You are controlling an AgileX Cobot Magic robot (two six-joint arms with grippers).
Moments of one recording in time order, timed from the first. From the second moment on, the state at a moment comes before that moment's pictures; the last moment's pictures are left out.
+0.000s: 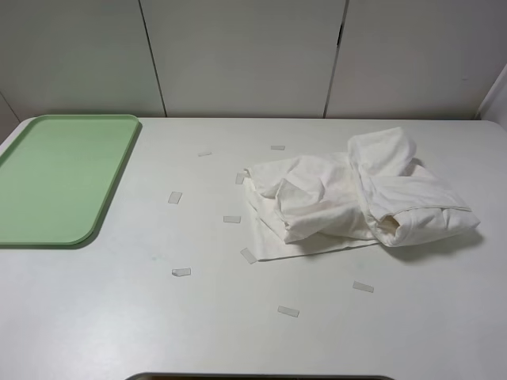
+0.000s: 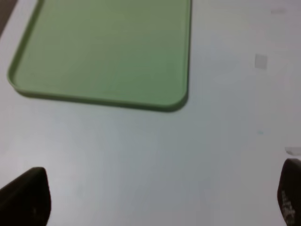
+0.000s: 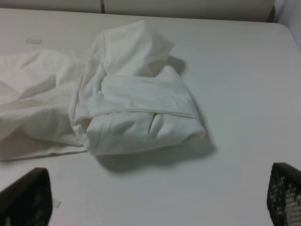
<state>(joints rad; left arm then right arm) 0.09 0.19 -0.61 0.02 1.10 -0.07 0.04 0.00 -0.49 -0.02 1.03 0.01</state>
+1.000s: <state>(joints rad) -0.15 1.16 -1.06 0.01 0.87 -0.09 0.04 0.00 -0.49 -0.02 1.03 0.01</state>
